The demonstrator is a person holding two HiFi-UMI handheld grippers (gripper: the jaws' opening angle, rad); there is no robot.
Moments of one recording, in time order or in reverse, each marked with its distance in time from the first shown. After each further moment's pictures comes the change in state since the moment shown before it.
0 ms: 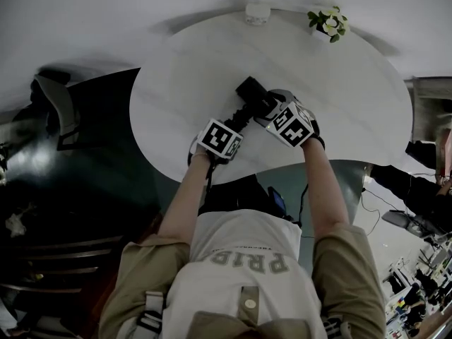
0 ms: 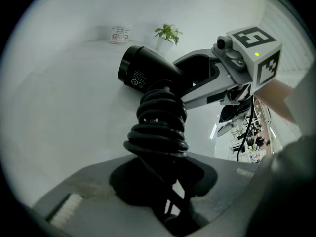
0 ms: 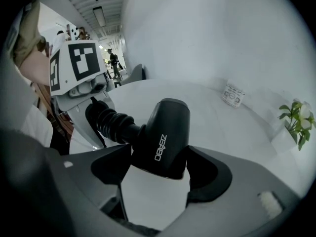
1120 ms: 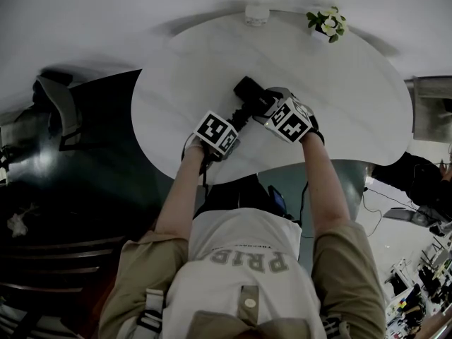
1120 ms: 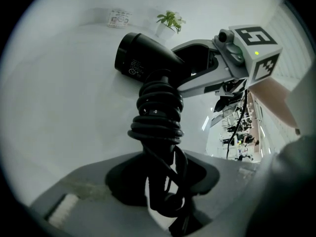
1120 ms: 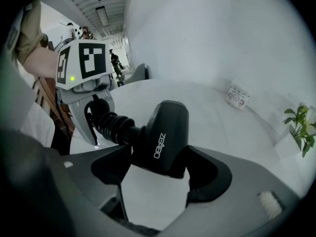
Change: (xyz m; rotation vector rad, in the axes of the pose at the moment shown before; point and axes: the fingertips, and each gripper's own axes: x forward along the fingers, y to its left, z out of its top) left arm -0.007 0.000 -0.019 -0.020 0.139 -0.092; right arm 0.004 0.000 0.006 -0.027 0.007 0.031
